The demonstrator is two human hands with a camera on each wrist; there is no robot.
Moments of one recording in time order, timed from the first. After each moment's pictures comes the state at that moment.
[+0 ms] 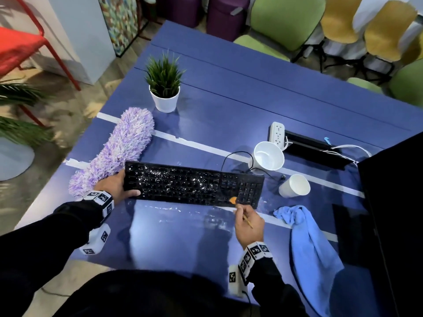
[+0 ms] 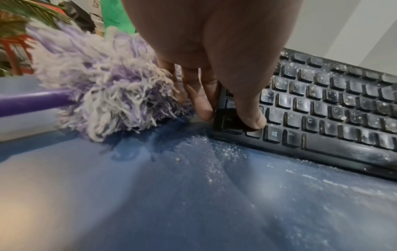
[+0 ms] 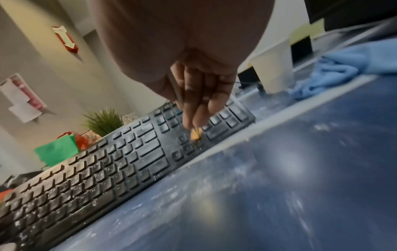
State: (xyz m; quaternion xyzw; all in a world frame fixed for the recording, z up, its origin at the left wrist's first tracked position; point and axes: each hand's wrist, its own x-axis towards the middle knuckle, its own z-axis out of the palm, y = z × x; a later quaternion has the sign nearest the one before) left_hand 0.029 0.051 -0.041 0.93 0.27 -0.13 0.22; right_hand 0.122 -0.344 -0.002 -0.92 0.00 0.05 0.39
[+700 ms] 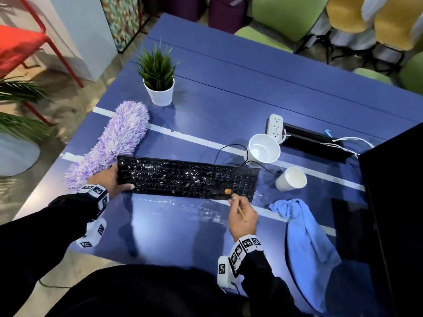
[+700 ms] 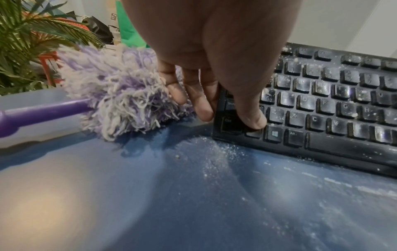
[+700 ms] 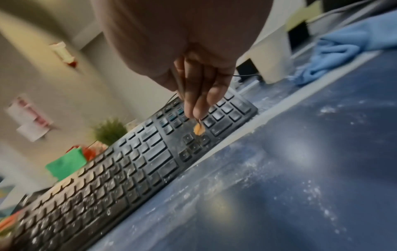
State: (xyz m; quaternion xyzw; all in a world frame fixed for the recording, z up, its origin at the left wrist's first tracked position) left_hand 0.029 0.035 -0.023 0.91 0.32 -0.16 0.20; right_hand 0.119 -0.350 -0.002 -0.88 0.00 0.07 0.47
